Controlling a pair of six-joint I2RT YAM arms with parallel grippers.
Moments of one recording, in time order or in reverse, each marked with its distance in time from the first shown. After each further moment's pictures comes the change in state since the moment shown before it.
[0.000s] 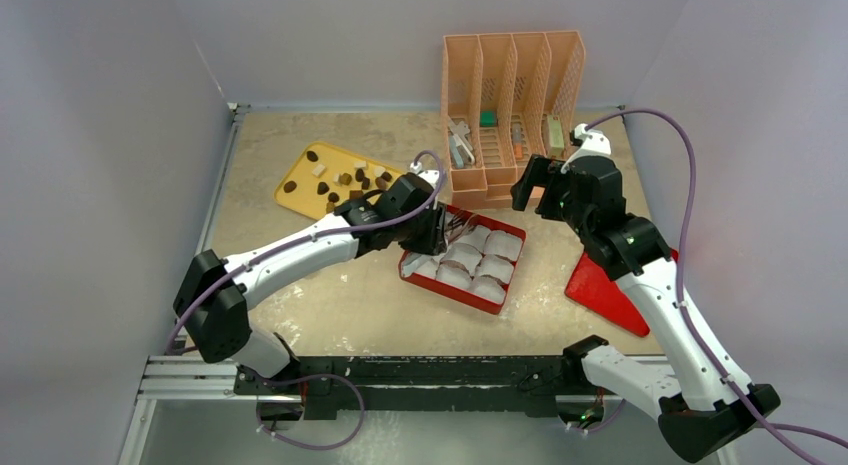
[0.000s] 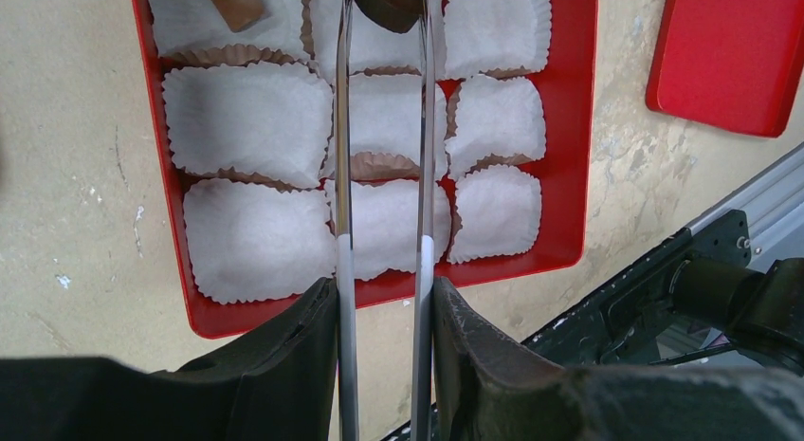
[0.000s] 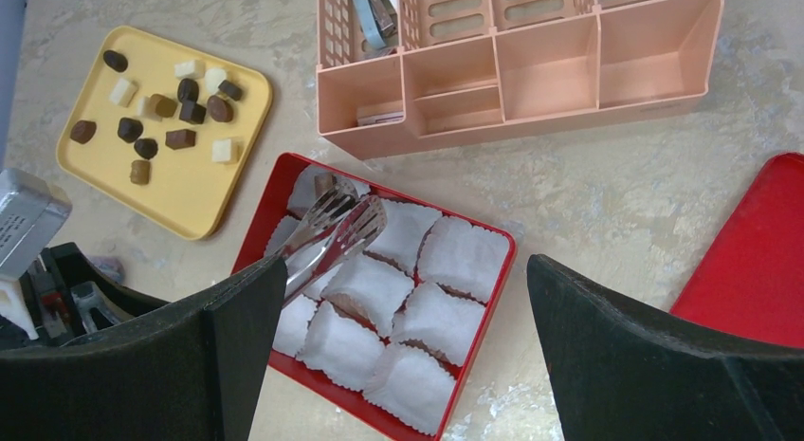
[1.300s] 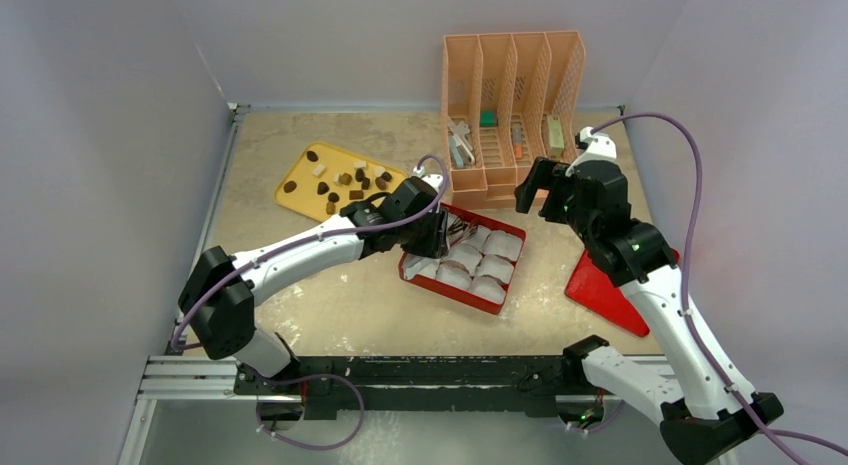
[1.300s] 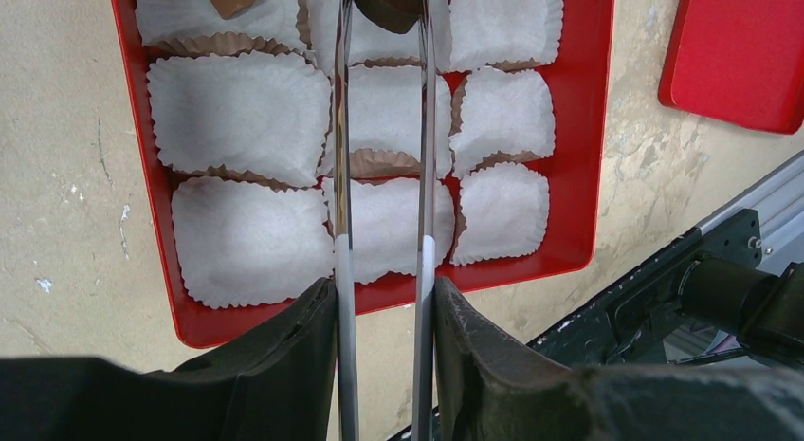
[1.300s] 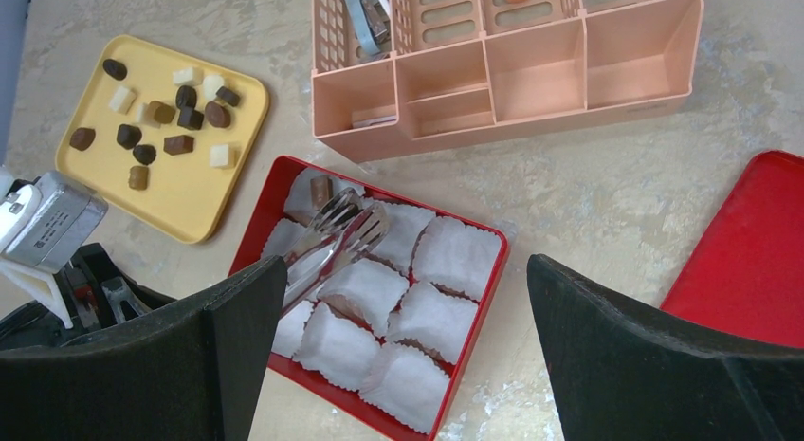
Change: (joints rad) left arm -0.009 0.034 -0.016 0.024 0.001 -0.008; right arm 0.000 -0.034 -0.011 -0.008 0.018 -0.001
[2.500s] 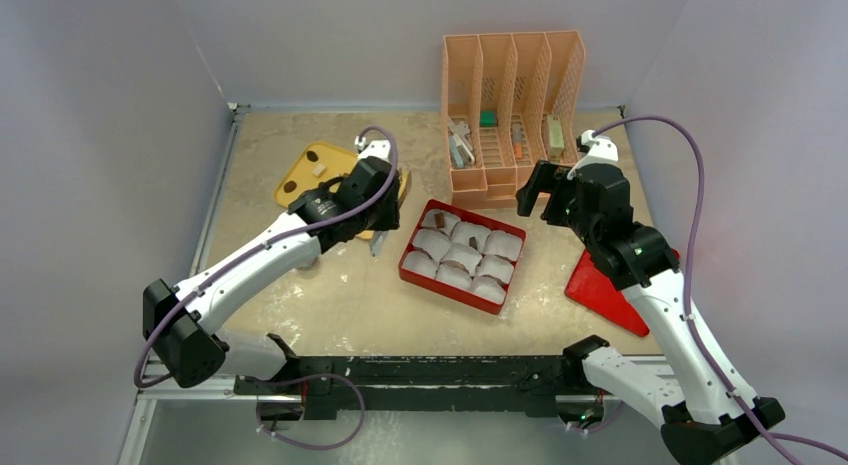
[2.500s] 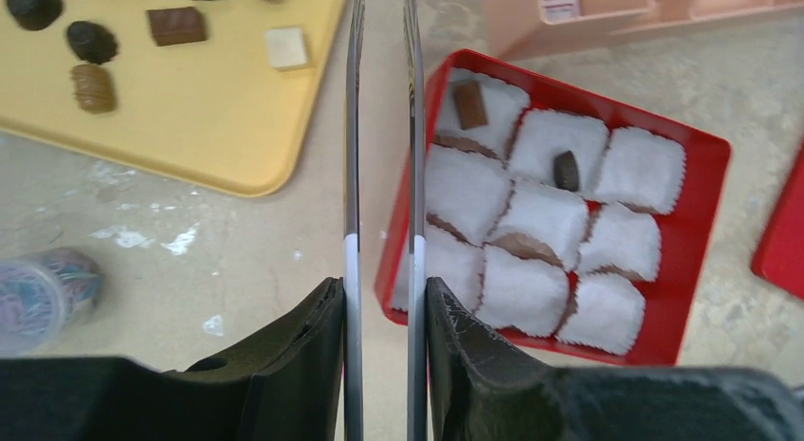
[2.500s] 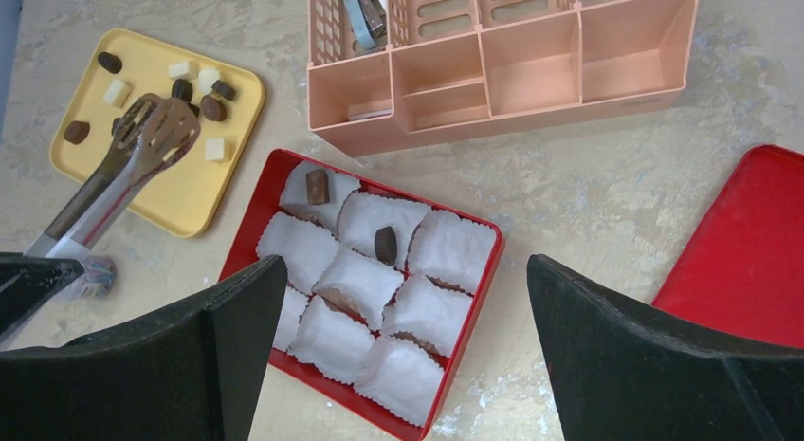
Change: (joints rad) left arm 0.083 -0.195 0.071 -0.211 -0.344 -0.010; right arm 0.000 -0.021 -0.009 -0.014 -0.001 -0.006
